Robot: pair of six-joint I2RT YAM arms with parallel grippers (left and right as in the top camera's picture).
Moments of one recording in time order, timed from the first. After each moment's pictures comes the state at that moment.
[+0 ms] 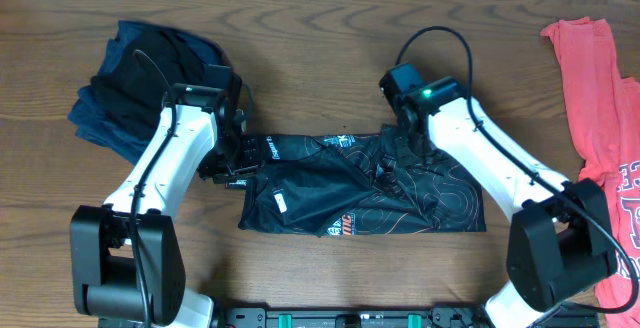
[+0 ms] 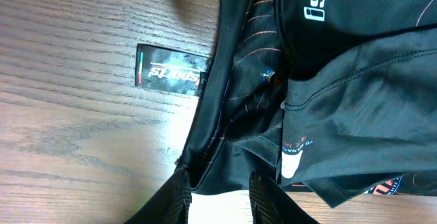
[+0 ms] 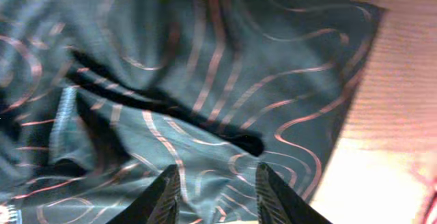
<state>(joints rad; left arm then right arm) -0.15 1.68 1.19 -1.14 0.13 -0.33 0.44 1.79 1.32 -1.12 0.21 0.34</state>
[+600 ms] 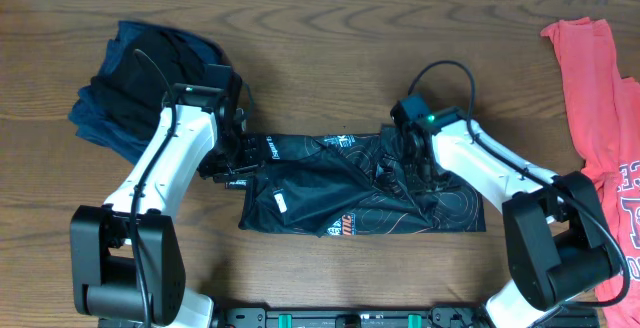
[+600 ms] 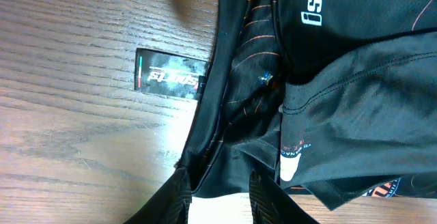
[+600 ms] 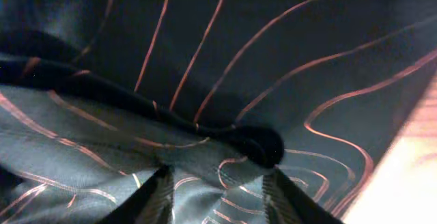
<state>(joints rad) -0.15 1.68 1.19 -1.14 0.13 -0.33 0.42 1.79 1.06 -0.95 0.18 0.35</state>
